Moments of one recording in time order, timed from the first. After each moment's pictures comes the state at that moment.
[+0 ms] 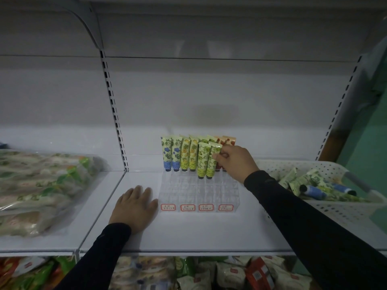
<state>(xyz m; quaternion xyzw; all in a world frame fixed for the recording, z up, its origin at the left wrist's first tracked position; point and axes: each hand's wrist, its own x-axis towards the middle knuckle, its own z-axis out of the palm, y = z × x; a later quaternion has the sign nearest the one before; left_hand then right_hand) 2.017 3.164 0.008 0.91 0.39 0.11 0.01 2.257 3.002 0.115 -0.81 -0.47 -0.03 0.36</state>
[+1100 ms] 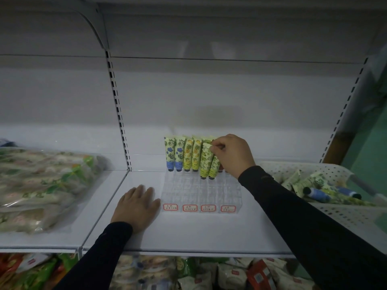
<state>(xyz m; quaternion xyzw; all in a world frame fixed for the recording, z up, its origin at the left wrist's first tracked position) 2.016 3.173 0.001 0.92 0.38 0.12 0.02 2.233 3.012 0.140 -0.79 -0.47 -0.10 0.38</state>
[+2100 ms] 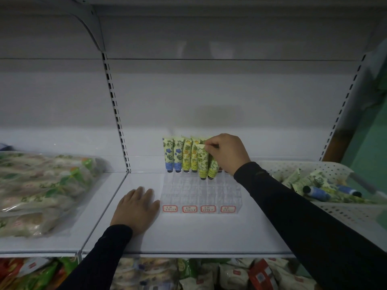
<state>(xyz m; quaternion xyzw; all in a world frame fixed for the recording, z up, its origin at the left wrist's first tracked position) 2.015 3.171 0.002 0.92 0.37 0.11 -0.02 2.229 3.015 0.148 -0.78 -0.51 -0.09 0.36</state>
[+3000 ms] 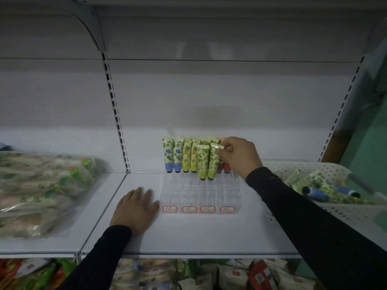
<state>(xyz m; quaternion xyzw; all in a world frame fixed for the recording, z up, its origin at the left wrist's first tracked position) 2.012 3.178 -0.005 0.92 0.39 0.09 0.05 2.252 3.003 0.134 -0.79 -0.41 -0.04 0.45</state>
